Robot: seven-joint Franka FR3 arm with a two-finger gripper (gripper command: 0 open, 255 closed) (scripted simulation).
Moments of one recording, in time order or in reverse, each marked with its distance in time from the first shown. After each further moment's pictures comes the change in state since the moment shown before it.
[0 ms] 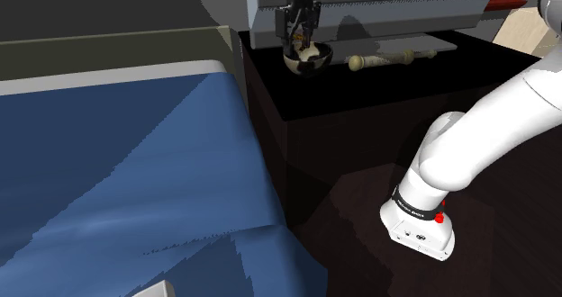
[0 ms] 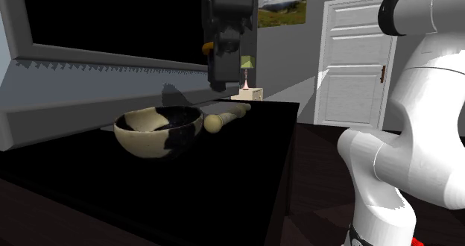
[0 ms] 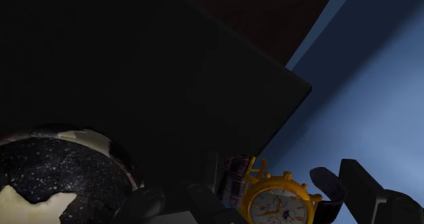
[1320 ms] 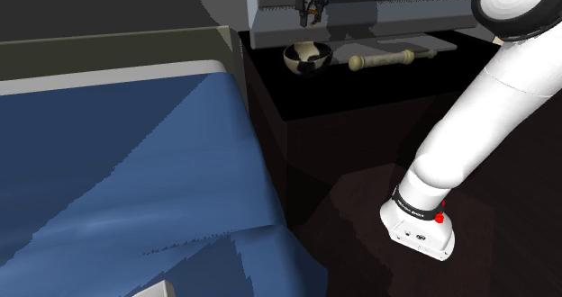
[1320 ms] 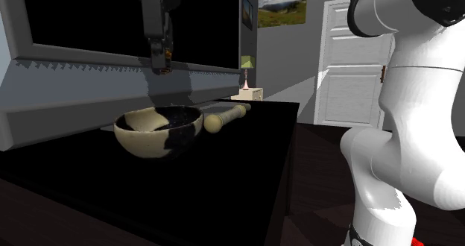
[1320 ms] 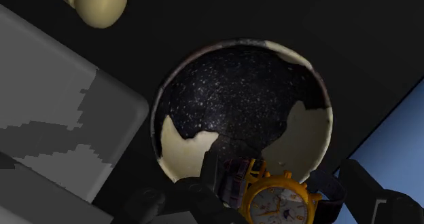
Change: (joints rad) arm -0.123 0.266 -0.232 0.308 -0.063 -0.053 -0.347
